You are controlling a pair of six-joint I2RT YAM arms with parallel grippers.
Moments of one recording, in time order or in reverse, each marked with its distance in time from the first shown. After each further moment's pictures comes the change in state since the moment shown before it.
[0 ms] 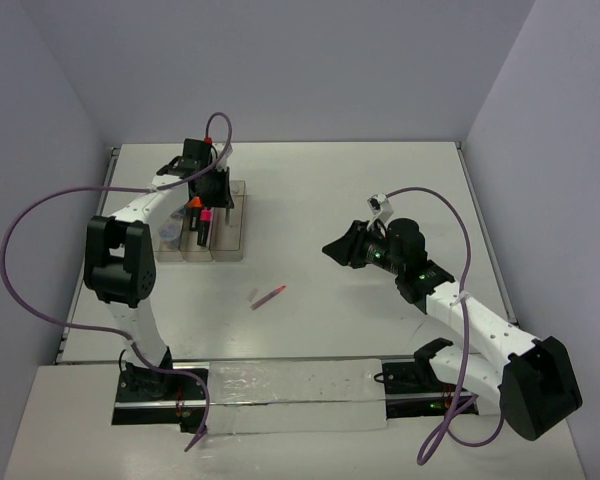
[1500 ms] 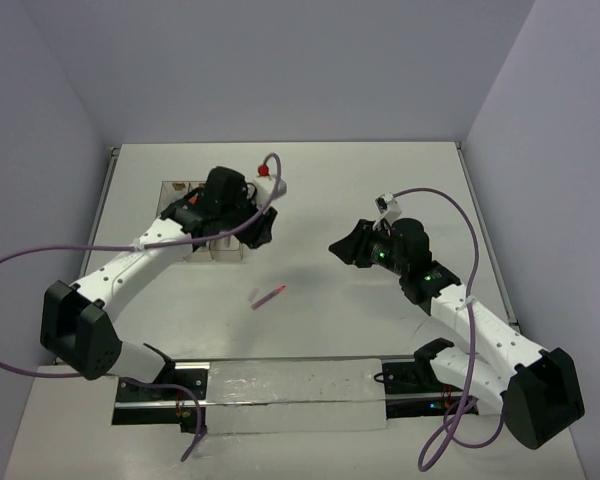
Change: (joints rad) left arm -0.353 -0.451 -0.271 -0.061 0.044 0.317; right arm -0.013 -0.052 0.023 -0.112 0.076 0.002
